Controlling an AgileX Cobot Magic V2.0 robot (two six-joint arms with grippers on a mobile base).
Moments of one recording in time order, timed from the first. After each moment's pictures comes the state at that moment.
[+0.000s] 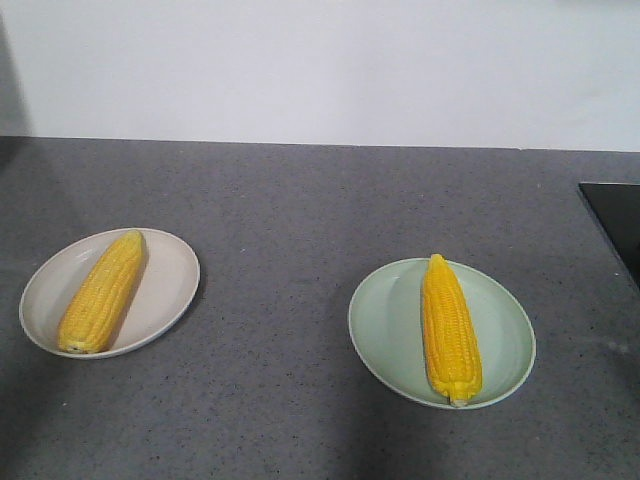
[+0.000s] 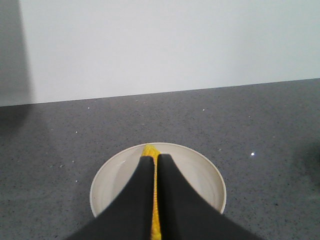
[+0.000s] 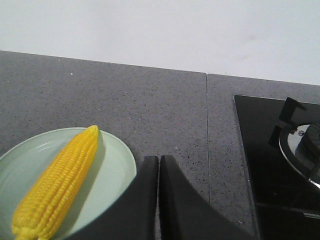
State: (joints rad) left arm -0.12 0.44 -0.47 -0.13 0.32 0.11; right arm -0.06 0.41 -0.51 0.27 0.50 -0.32
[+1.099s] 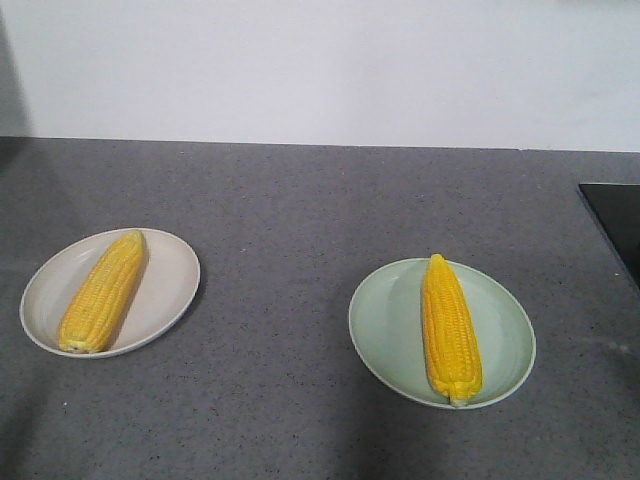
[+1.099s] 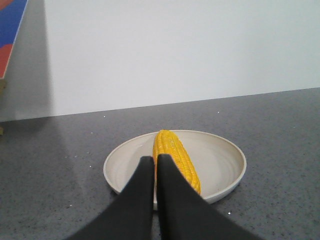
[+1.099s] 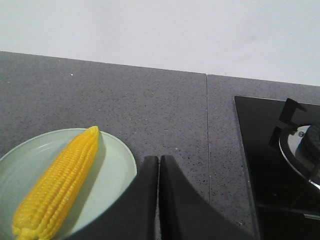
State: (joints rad) left arm -0.12 -0.01 0.03 0.10 0.06 -0.06; right arm -0.06 0.41 -0.51 0.27 0.50 -0.32
